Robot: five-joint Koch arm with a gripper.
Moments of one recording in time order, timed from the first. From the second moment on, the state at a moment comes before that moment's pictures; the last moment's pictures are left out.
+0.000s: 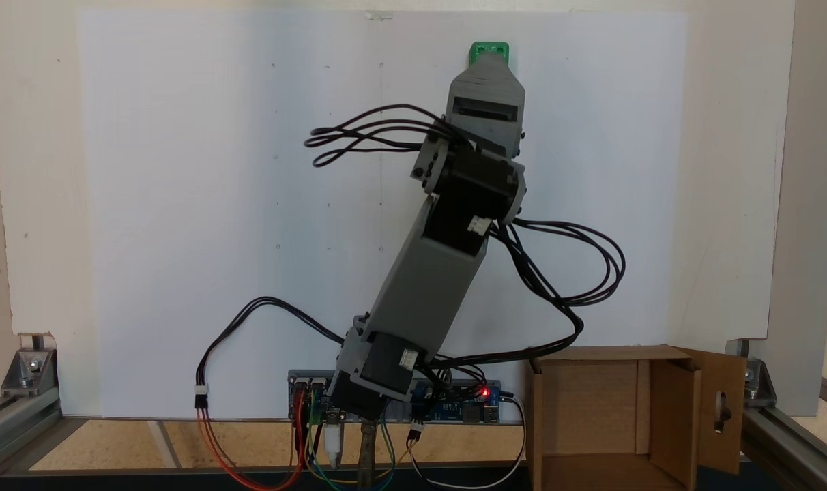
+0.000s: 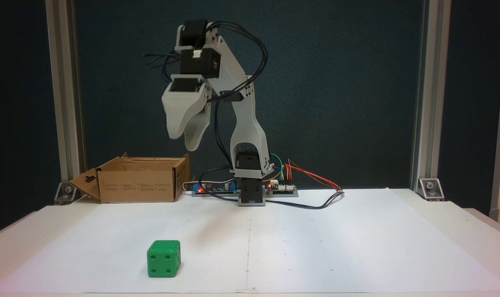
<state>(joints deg) 21.8 69.0 35.2 80.0 -16.0</state>
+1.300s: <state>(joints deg) 20.1 47.5 24.5 79.7 -20.0</state>
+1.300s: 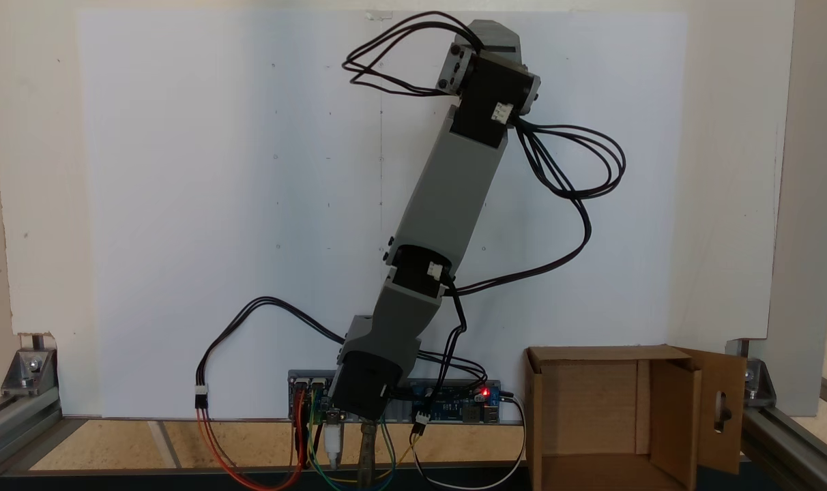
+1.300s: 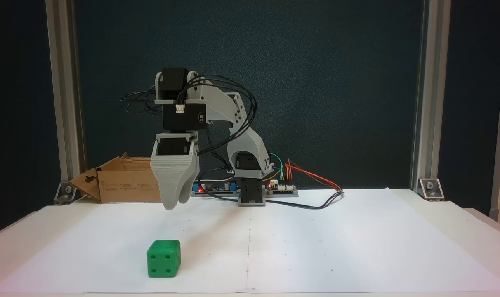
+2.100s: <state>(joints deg) 20.0 41.6 18.5 75.5 -20.0</state>
